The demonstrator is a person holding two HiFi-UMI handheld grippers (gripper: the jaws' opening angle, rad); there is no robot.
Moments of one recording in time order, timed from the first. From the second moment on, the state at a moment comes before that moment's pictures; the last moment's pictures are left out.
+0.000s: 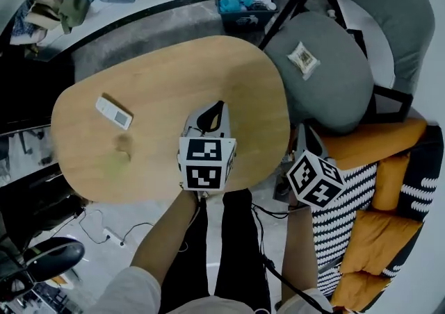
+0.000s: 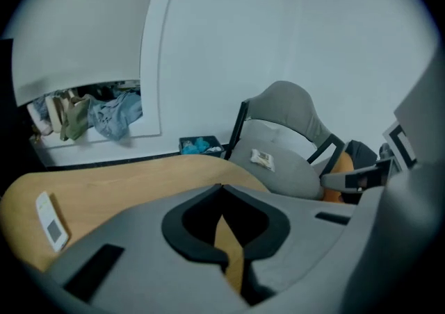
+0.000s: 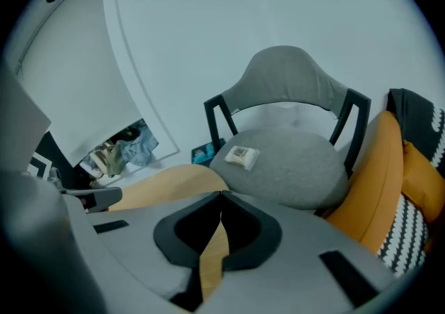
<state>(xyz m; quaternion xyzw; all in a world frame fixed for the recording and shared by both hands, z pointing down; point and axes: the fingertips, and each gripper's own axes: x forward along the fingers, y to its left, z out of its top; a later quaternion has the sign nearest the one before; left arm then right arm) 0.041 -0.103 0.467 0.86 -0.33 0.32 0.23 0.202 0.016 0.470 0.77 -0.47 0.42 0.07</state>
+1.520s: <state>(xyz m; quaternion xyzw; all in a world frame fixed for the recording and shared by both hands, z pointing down) -0.368 -0.081 0.469 0.72 -0.55 0.28 0.33 -0.173 -0.100 0.469 0.60 -0.67 0.40 0.21</state>
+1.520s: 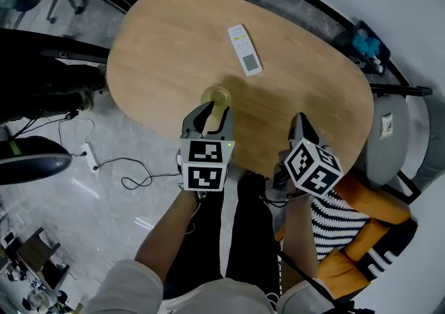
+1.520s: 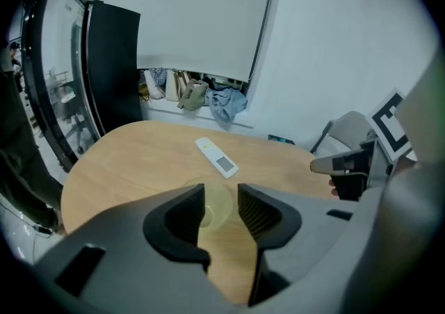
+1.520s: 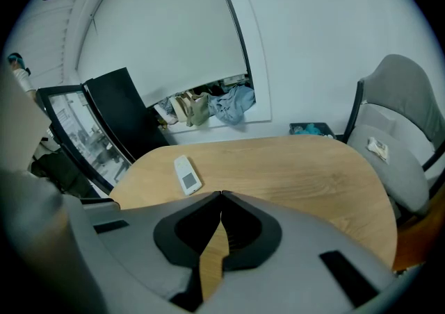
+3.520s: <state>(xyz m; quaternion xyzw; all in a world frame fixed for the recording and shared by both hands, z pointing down) -0.304 -0.094 0.515 0.75 -0.46 0.37 0.31 -0.094 -0.056 0.499 0.65 -0.59 0.44 0.18</state>
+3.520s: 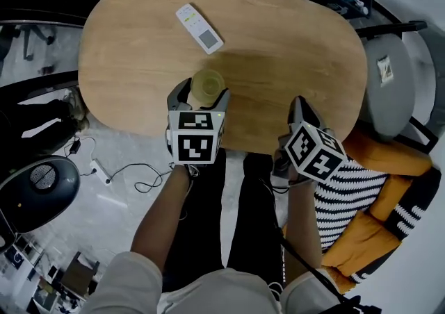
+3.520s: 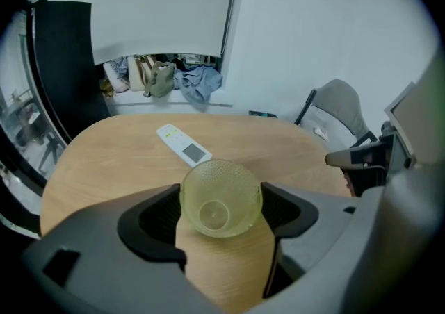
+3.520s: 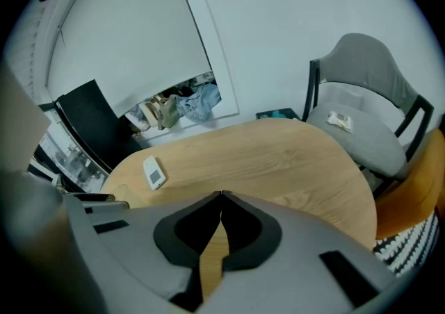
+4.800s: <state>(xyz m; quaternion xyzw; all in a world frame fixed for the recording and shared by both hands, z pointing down) 0.062 -0.028 0.504 0.83 -0.27 0.41 0.25 0.221 0.085 0.486 0.77 -0.44 0.46 0.08</state>
